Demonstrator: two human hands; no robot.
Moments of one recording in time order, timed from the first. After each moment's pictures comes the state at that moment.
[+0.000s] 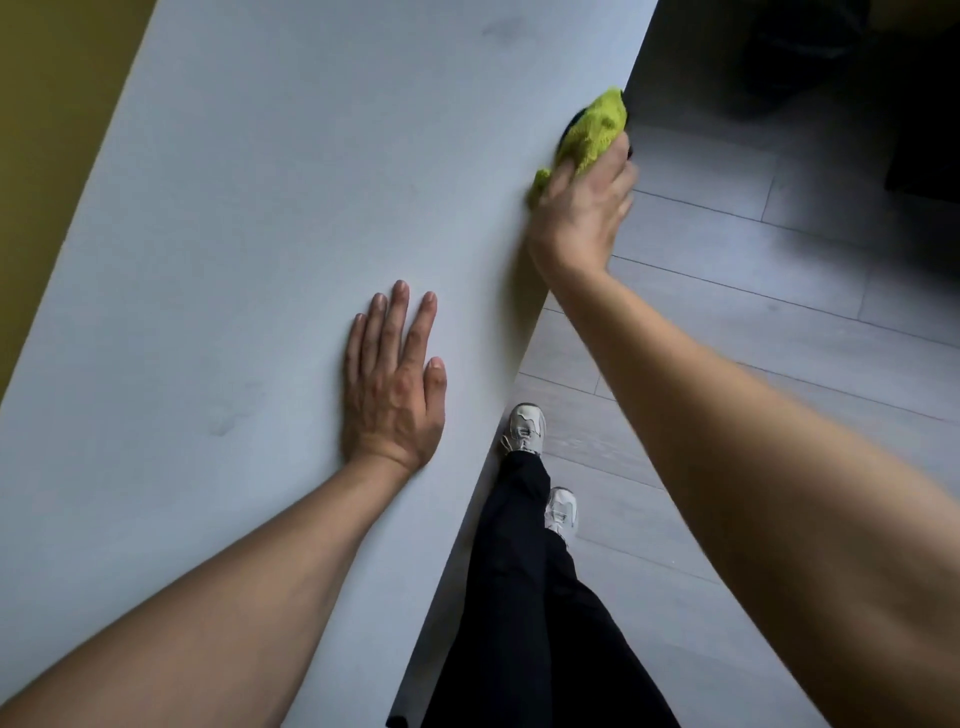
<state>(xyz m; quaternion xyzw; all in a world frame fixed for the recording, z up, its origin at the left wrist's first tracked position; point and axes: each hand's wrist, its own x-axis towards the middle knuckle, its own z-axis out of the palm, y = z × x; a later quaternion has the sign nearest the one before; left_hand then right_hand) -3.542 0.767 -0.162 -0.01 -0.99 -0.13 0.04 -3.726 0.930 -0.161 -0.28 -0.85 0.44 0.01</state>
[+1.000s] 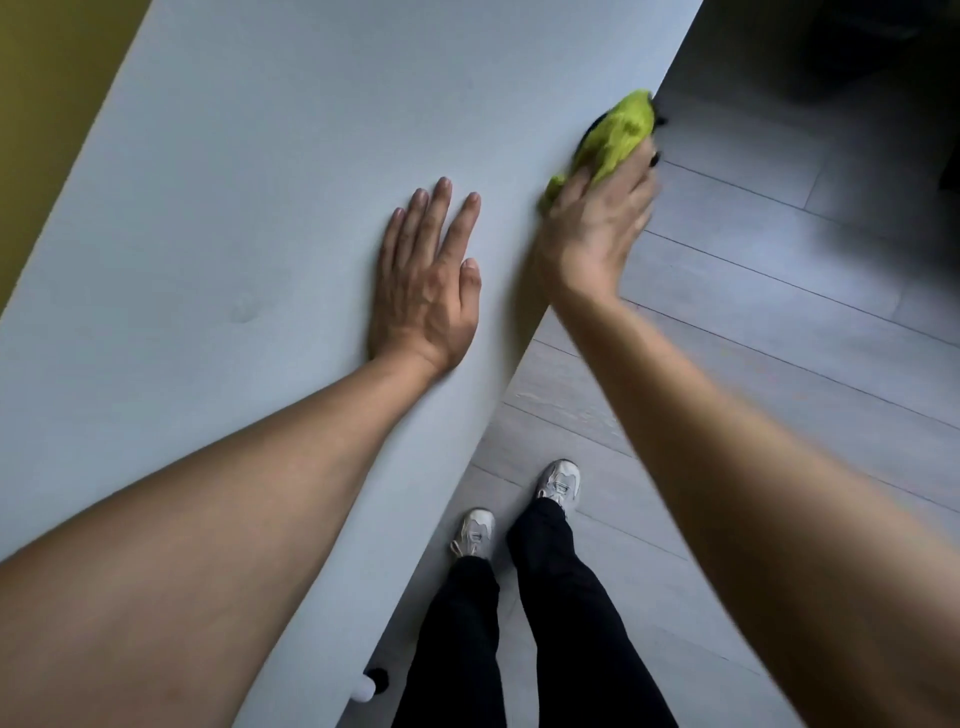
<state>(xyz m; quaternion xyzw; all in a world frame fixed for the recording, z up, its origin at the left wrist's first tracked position) -3.539 0.768 -0.162 -0.01 -0.99 -0.14 0.06 -3.626 0.901 -0.168 -0.25 -0.87 0.42 0.03</state>
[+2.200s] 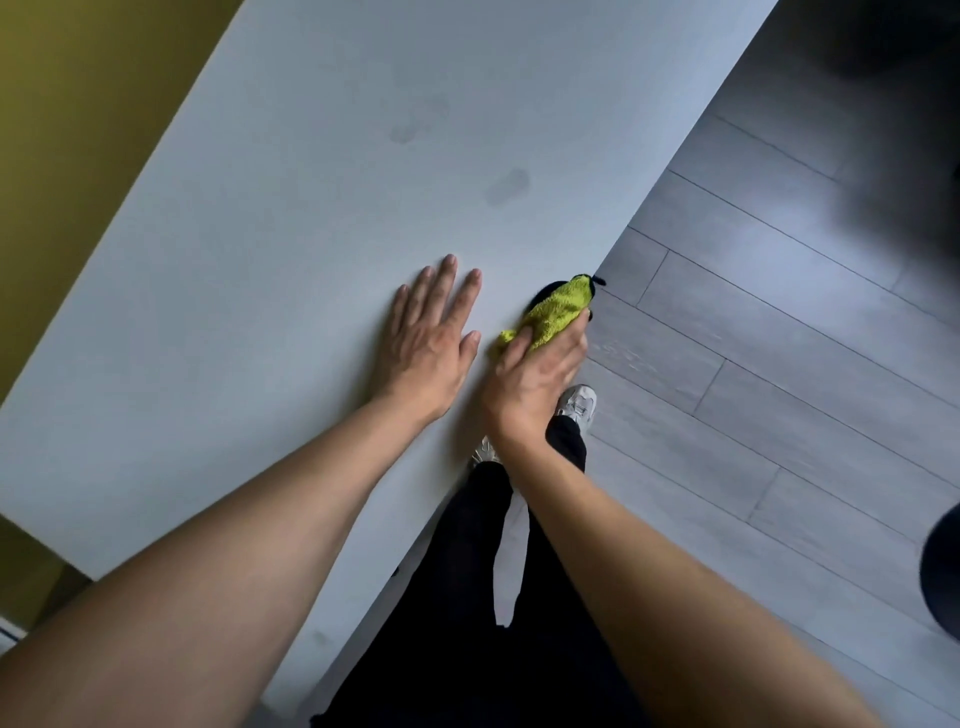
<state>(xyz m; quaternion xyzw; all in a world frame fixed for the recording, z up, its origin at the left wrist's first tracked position) -3.283 0.678 -0.124 0.04 -0.98 -0.15 -0.13 -3.286 0.791 -0.139 -0.26 -0.85 0.45 -0.06</state>
